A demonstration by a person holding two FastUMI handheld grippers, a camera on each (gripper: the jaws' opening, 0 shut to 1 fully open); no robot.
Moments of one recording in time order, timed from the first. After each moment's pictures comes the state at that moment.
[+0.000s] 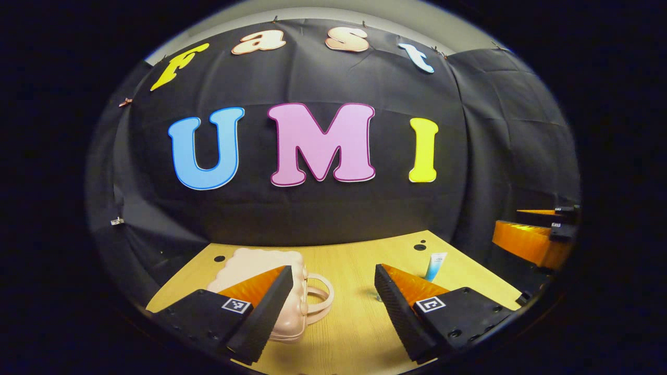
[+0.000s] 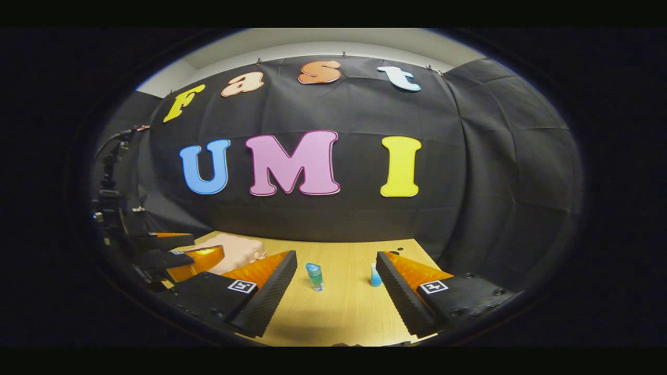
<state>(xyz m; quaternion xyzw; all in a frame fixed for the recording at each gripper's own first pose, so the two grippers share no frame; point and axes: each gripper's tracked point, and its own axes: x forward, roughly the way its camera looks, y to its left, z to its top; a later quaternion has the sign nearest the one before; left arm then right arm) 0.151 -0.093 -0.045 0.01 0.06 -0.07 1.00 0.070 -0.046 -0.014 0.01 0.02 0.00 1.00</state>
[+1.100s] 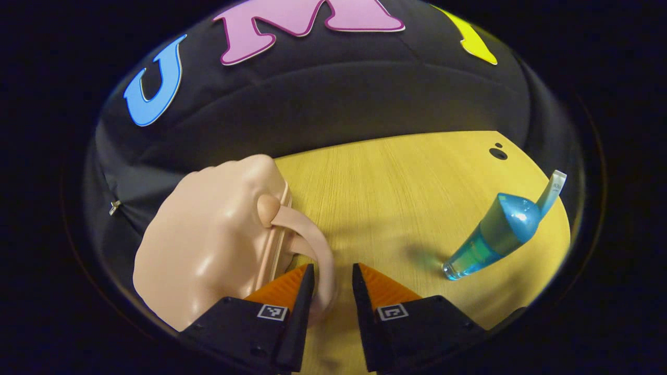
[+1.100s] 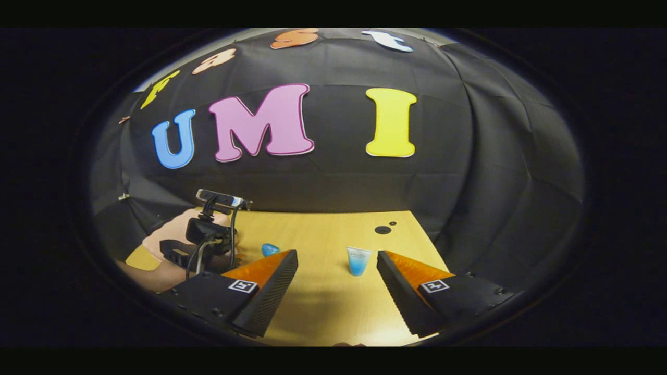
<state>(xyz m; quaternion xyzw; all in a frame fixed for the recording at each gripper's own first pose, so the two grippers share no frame) 0.318 -0.101 -0.257 0.07 0.34 0.05 0.94 0.155 -0.113 -0.089 0.01 0.15 0.00 0.99</state>
